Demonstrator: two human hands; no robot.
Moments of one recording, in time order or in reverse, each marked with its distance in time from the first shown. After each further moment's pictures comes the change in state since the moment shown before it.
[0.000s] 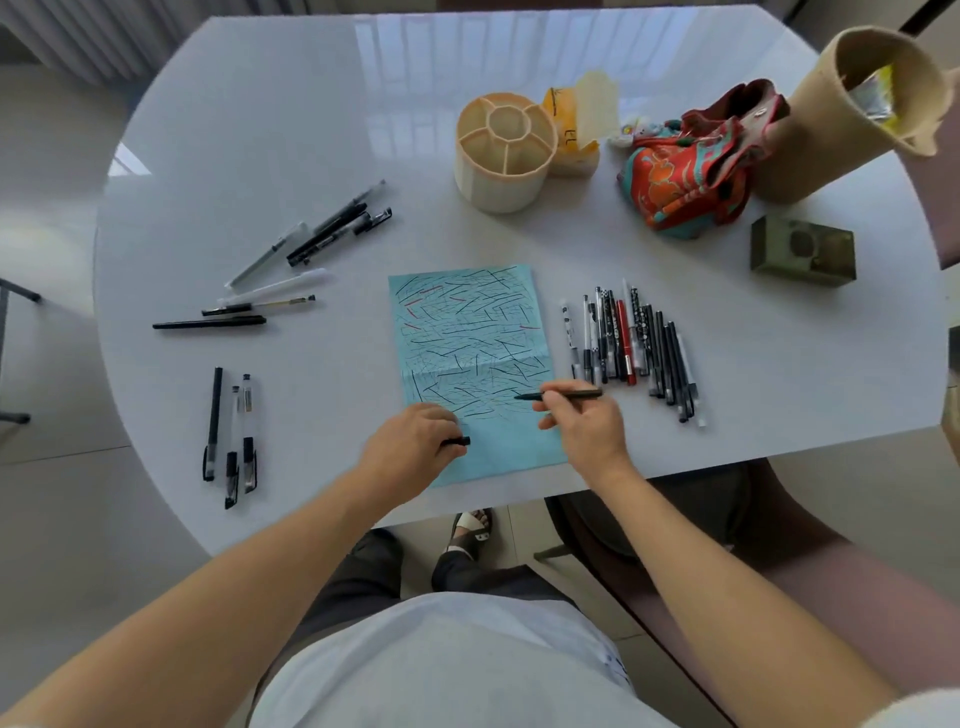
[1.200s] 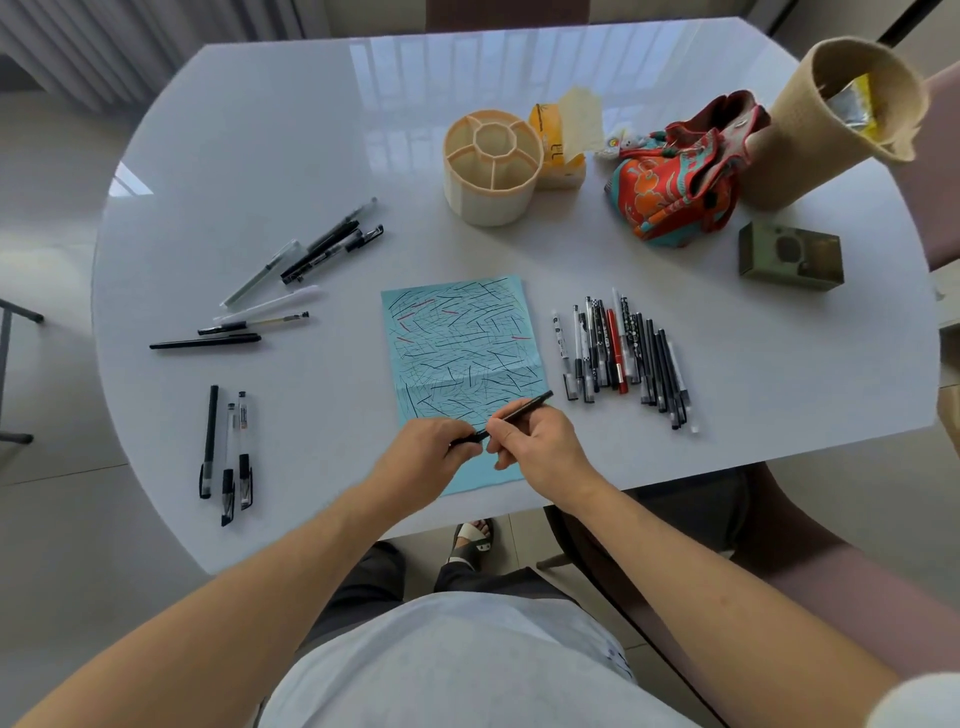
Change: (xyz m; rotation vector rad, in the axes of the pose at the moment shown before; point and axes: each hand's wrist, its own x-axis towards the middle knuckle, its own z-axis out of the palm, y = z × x) left_hand 0.011 0.032 -0.014 -0.250 -0.007 -0.095; right_hand -0.026 -0.030 0.026 -0.028 -0.329 0.000
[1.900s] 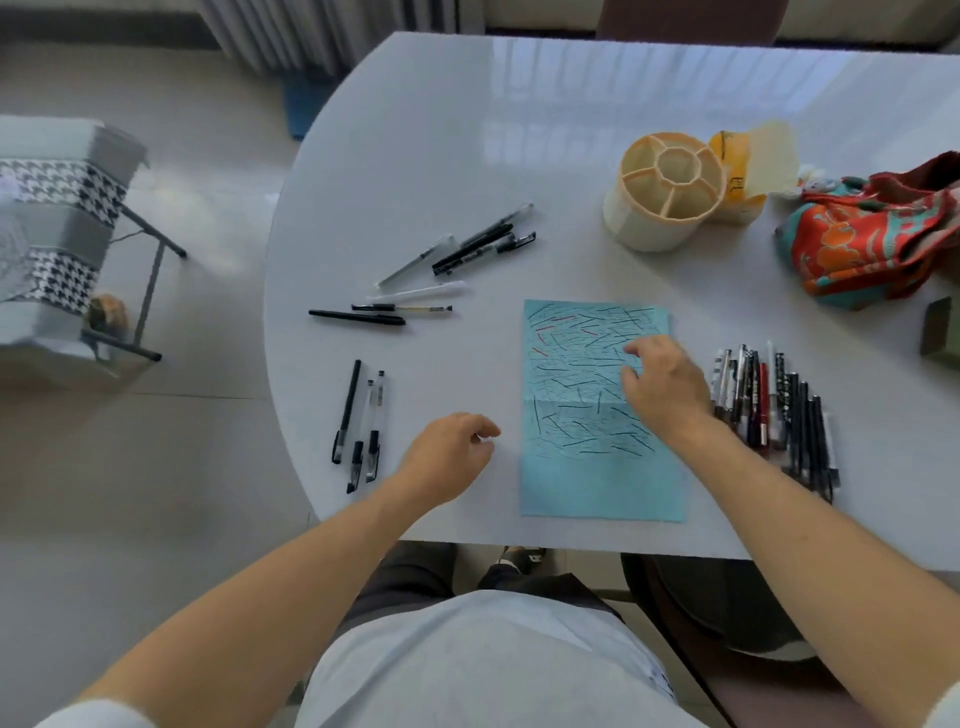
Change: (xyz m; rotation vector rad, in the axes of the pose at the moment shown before) left_hand -0.042 -0.085 -0.056 -0.079 0.039 -0.384; right_hand 0.118 -0.052 0.006 -1.061 0.173 -0.189
